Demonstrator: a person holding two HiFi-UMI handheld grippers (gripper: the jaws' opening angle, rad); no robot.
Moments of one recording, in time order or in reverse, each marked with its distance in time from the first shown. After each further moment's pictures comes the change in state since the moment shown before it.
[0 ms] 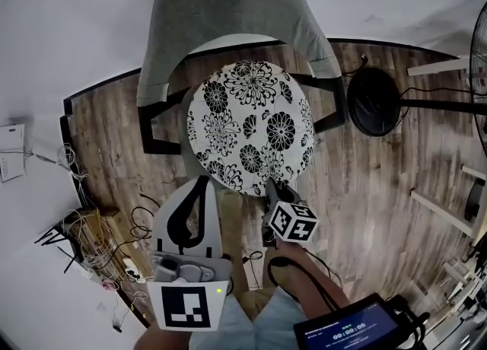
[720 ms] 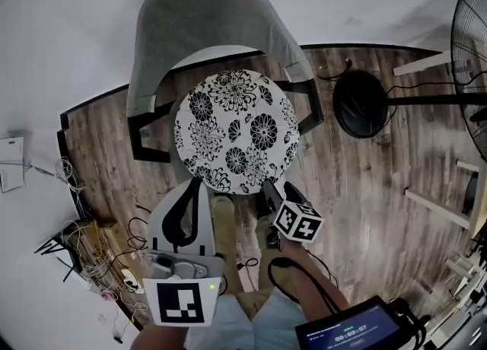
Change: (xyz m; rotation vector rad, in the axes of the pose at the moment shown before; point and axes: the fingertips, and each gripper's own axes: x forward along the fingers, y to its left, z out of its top) left arm -0.010 -0.029 0.015 0.043 -0.033 -0.030; right arm -0.041 -0.037 0.026 0.054 -0.037 -0.061
